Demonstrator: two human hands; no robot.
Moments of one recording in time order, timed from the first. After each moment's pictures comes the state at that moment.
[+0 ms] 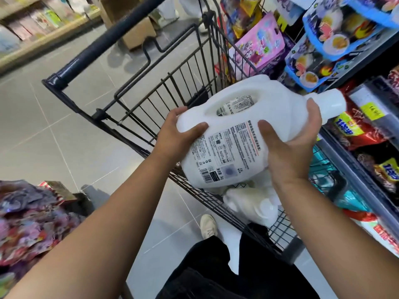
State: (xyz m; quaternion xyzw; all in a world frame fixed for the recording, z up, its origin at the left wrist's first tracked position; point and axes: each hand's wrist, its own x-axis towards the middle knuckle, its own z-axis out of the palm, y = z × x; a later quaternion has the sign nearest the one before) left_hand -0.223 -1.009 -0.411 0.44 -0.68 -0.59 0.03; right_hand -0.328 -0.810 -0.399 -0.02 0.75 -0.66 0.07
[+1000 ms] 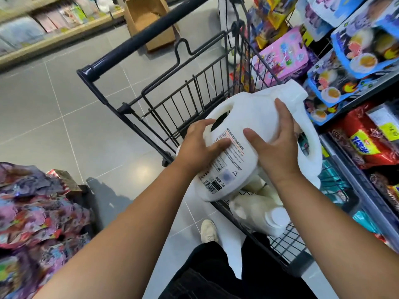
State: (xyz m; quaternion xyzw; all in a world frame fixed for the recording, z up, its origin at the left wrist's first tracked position) left_hand -0.208 -1.001 -0.421 0.38 -0.78 -0.50 0.00; right_hand -0.318 -0.856 -0.403 -0.16 0.83 -0.52 0.15
